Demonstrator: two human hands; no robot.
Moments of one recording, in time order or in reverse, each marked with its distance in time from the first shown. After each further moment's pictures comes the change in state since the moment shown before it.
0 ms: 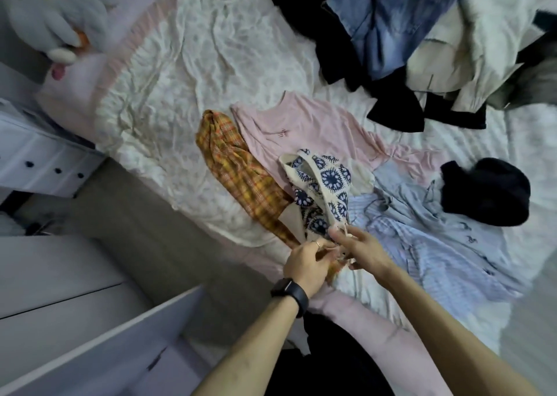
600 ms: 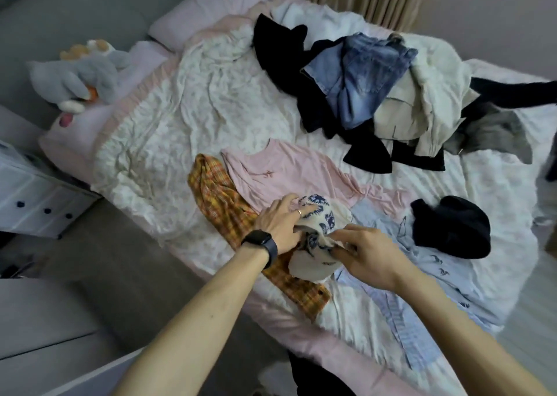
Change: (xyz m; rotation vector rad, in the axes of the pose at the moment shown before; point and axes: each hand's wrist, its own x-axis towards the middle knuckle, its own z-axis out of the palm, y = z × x) left_hand 0.076 0.082 -0.098 0.692 -0.074 0.367; right_hand -0.077 -0.086 -0.050 -0.907 0.122 -0.684
